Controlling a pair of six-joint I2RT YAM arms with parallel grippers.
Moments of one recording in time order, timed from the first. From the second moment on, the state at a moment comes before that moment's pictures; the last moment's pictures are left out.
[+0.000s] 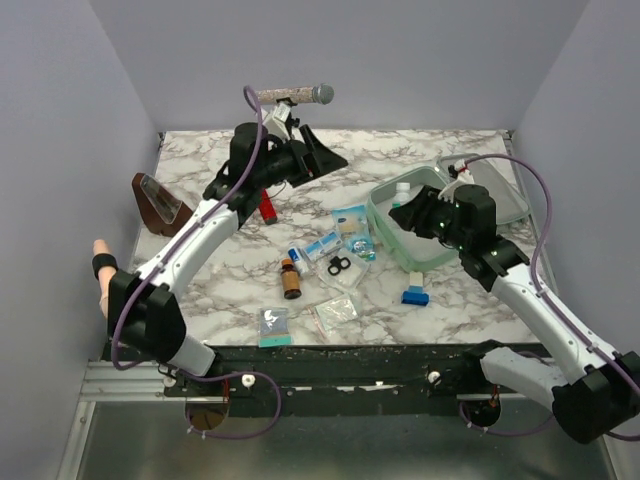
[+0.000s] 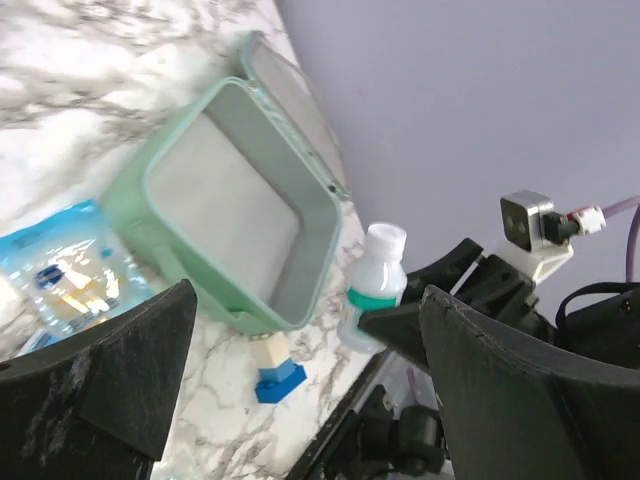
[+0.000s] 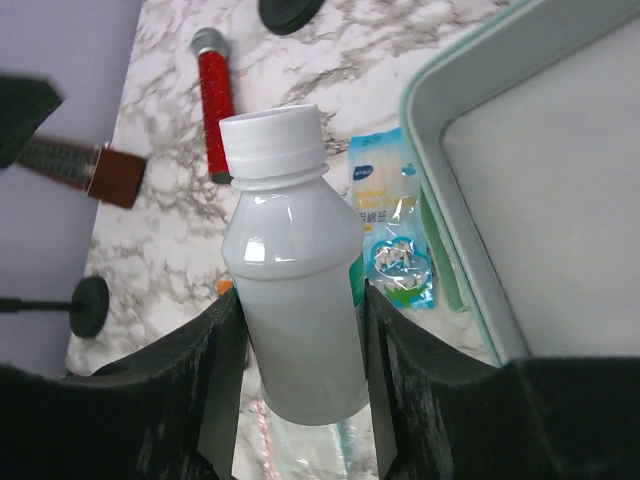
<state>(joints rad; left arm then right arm) -0.44 1.57 1.39 -0.02 0.58 -0.84 0.40 1.00 0.84 -0.19 -0.14 0.53</state>
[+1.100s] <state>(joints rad) -0.53 0.85 0.57 -0.05 -0.25 -0.82 0.17 1.89 1.29 -0.29 0.09 1.20</state>
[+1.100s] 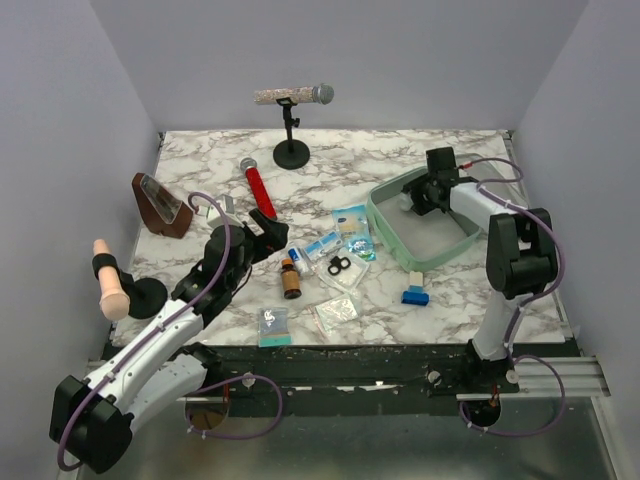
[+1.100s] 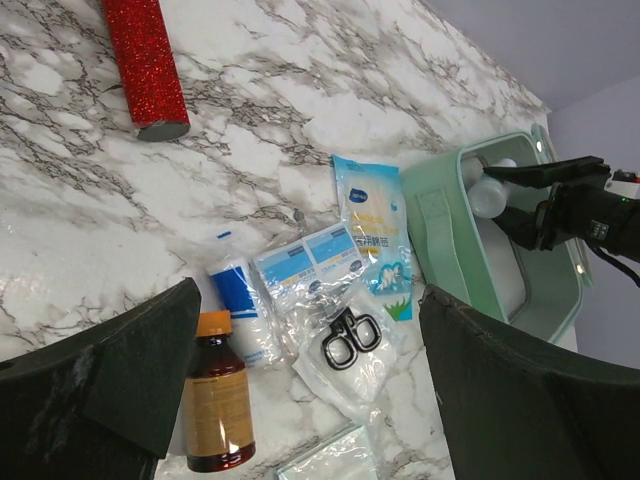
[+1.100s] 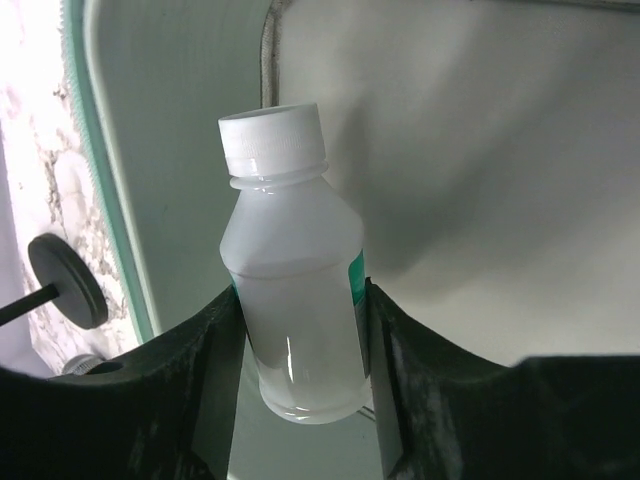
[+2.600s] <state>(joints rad) -0.55 0.90 0.55 -0.06 -0.23 -0.84 0.32 2.04 1.49 -0.37 0.10 0.66</state>
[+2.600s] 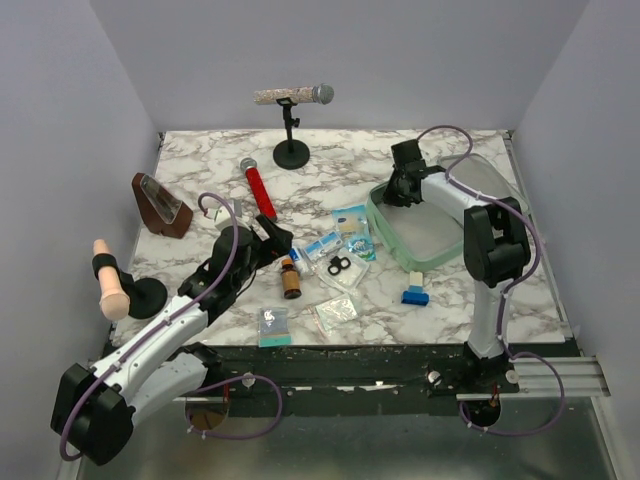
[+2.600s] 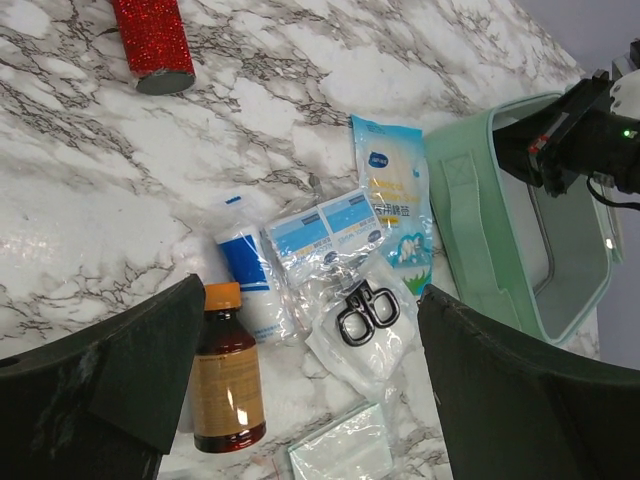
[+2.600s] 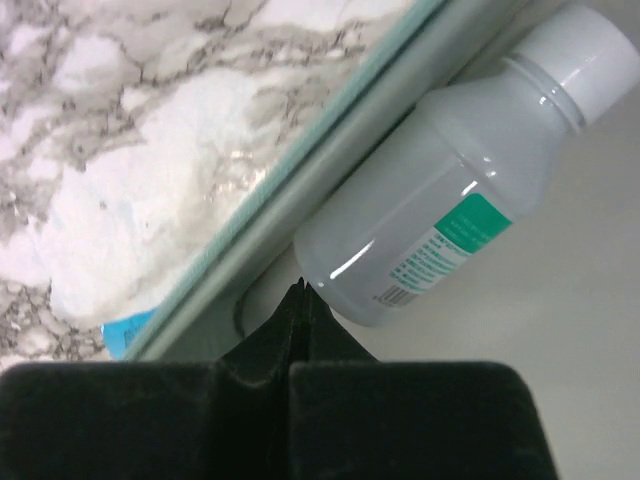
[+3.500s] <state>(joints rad) -0.55 1.20 0.63 -0.24 -0.24 -0.81 0.36 1.54 1.29 -0.35 0.16 0.62</state>
